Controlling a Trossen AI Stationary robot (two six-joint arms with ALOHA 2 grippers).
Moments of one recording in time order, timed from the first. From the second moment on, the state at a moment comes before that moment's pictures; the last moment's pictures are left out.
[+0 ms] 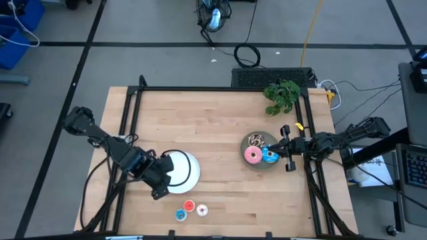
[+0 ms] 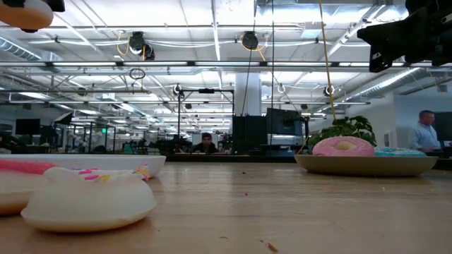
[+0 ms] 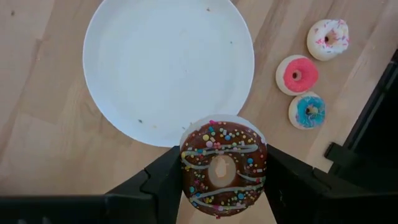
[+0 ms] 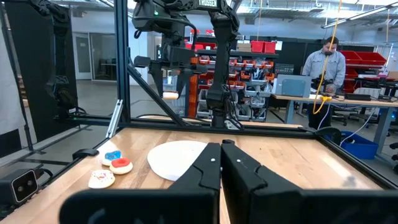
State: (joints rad) left arm -0.57 1.45 1.31 -1.24 -0.07 -1.01; right arm 0.30 0.28 0.02 0.39 0.23 -0.06
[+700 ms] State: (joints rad) left arm -0.33 1.47 1.30 -1.22 -0.22 -0.78; right arm 0.30 0.28 0.02 0.40 0.23 -0.07
